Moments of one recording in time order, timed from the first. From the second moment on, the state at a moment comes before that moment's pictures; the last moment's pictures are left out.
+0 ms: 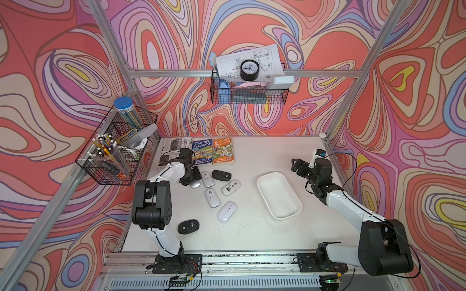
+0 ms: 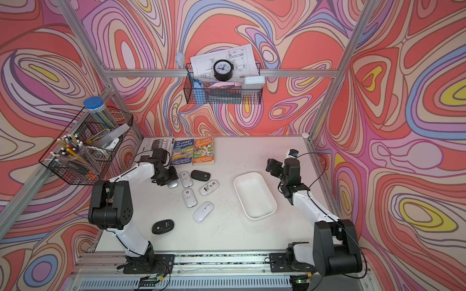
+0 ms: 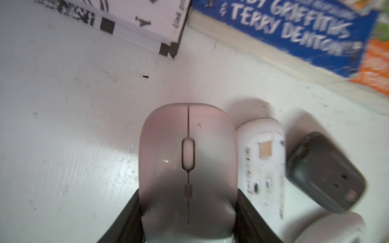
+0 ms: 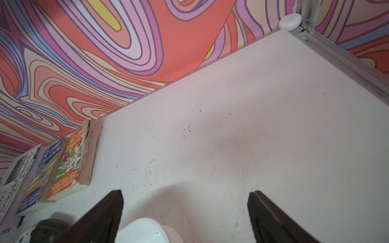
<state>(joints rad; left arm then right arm) -0.03 1.71 1.16 -0.61 0.09 -0.47 0.06 1.31 0.69 0.16 -0.01 0.43</state>
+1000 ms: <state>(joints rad) -0.76 1.38 1.17 -0.49 0.30 -0.17 0.37 1.08 0.74 0.05 -0.50 0.78</state>
